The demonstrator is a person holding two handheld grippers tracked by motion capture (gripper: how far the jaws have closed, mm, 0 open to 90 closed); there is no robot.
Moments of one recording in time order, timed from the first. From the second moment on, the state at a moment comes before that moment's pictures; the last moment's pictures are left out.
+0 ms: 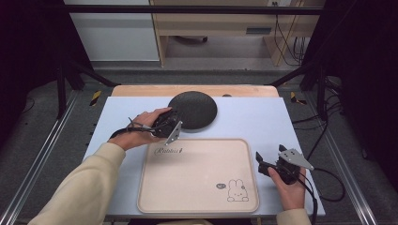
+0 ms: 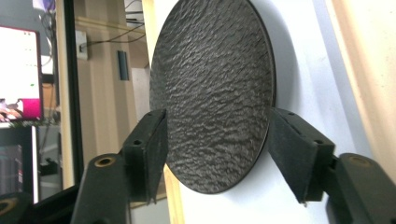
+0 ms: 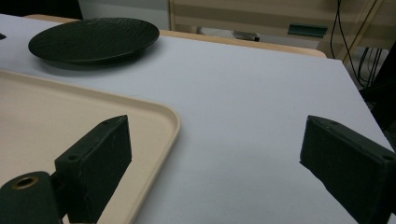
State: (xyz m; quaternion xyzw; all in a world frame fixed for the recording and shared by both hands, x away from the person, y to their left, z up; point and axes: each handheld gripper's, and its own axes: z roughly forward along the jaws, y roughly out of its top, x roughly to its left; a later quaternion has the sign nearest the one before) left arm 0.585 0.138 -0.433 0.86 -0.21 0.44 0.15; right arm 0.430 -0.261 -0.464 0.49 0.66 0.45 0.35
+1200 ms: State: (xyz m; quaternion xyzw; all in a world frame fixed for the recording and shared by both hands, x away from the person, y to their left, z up) left arm 0.601 0.144 -0.475 0.84 -0.26 0.45 0.12; right arm 0.431 -0.261 -0.467 0.49 0.66 0.44 0.35
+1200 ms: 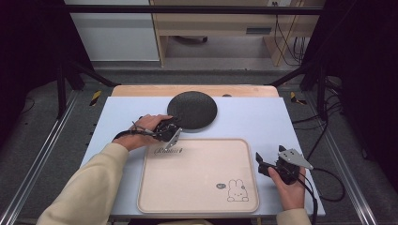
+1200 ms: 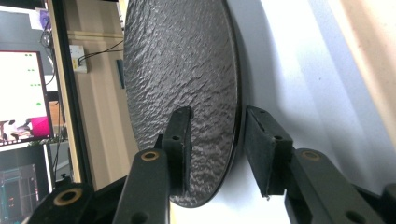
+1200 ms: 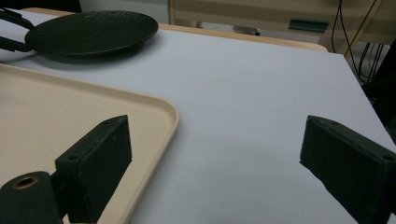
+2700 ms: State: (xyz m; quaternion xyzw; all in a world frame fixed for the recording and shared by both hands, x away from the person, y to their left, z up) left arm 0.611 0.136 -0.487 0.83 -0.28 0.47 0.11; right arm 0.432 -0.260 -0.468 0.49 0.66 0.44 0.34
